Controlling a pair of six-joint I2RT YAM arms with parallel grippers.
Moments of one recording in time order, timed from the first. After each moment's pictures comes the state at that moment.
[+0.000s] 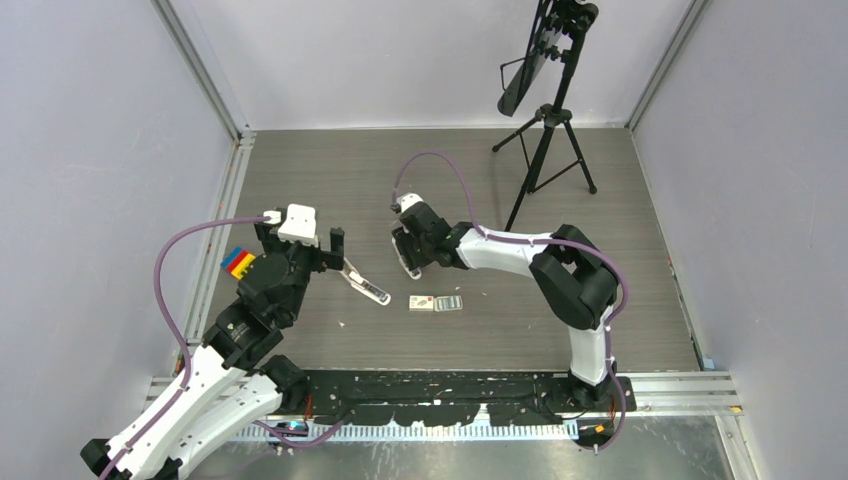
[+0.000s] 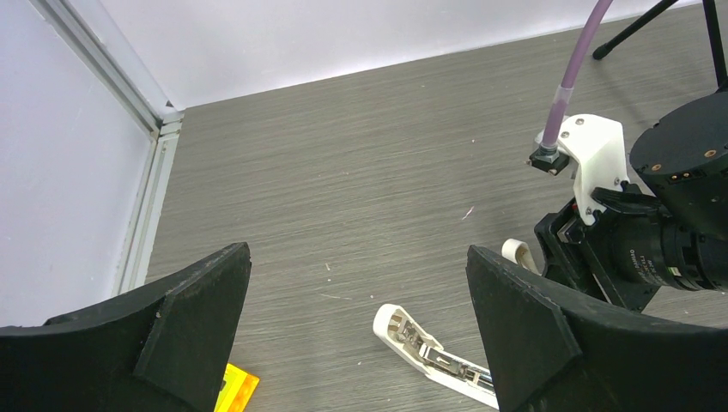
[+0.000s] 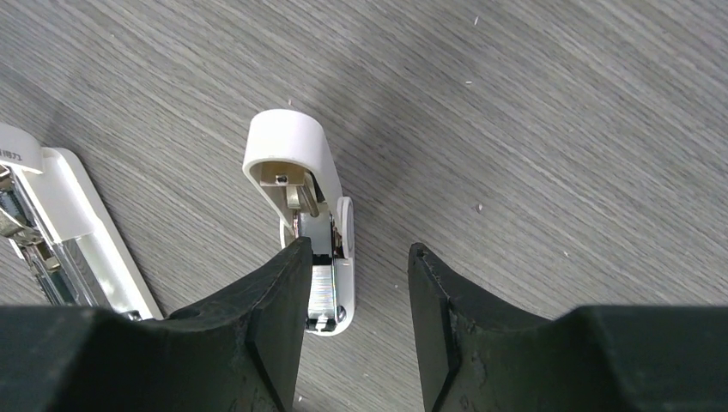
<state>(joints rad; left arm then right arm) -0.68 0.57 0.70 -0.21 -0.56 0.09 0.86 1.94 1.28 -0.17 0.15 0.24</state>
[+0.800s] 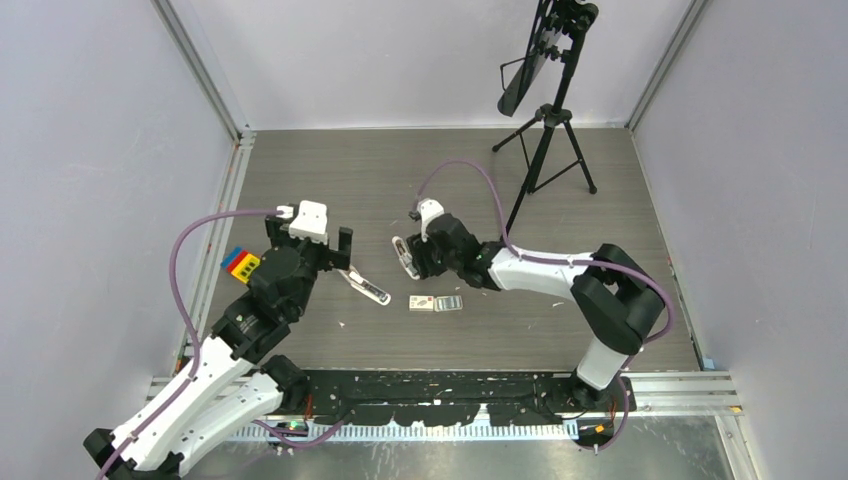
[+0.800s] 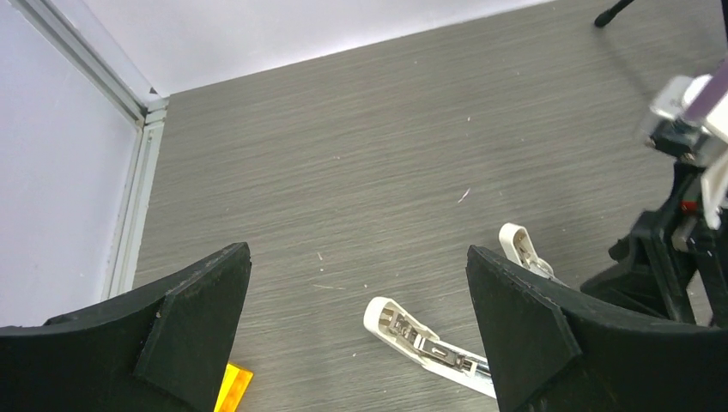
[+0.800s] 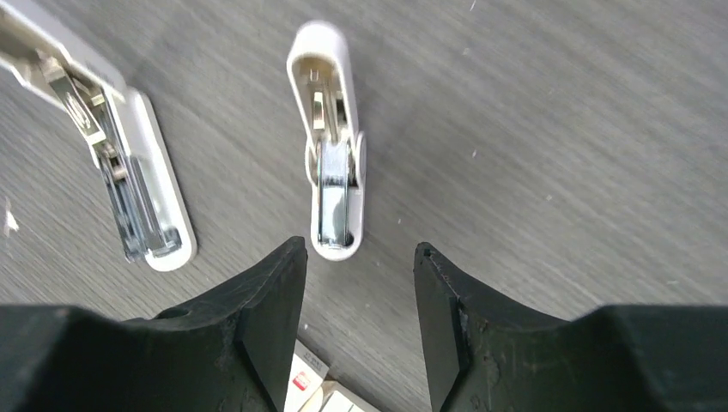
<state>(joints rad) -0.68 0.62 0.70 -0.21 -0.54 0.08 0.86 1.70 1.02 0.00 0.12 0.23</state>
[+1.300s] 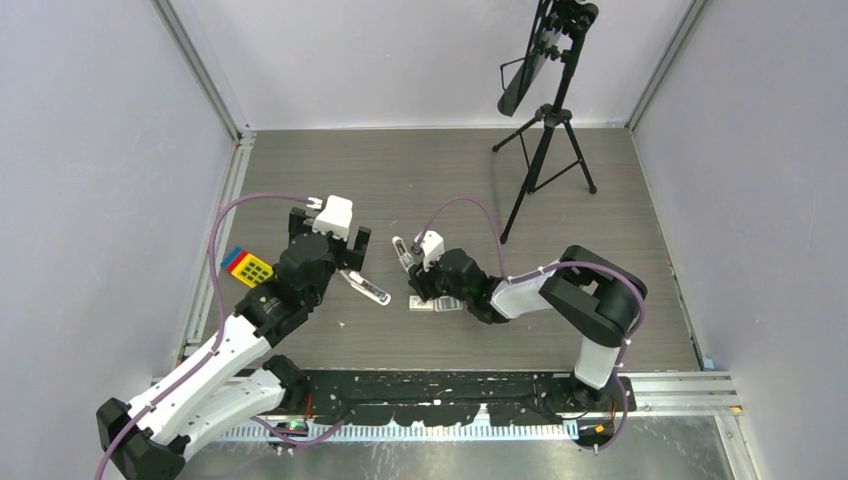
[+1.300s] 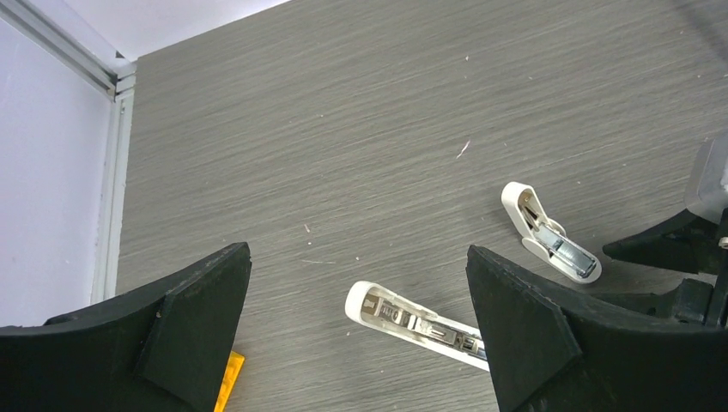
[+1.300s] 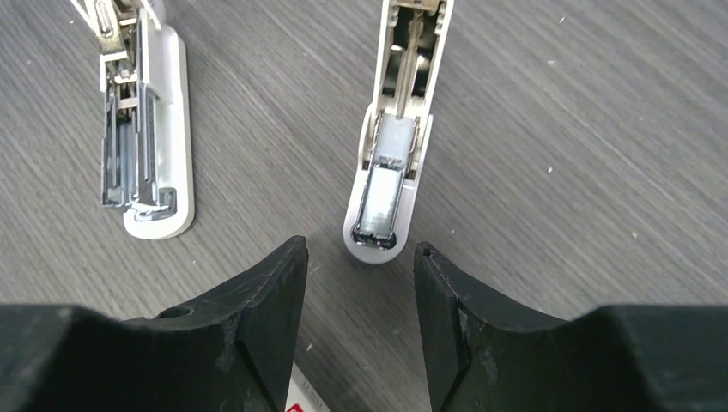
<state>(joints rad) -0.68 0.77 0.70 -0.21 -0.53 0.08 0.91 1.78 0.67 0.65 0.07 0.08</state>
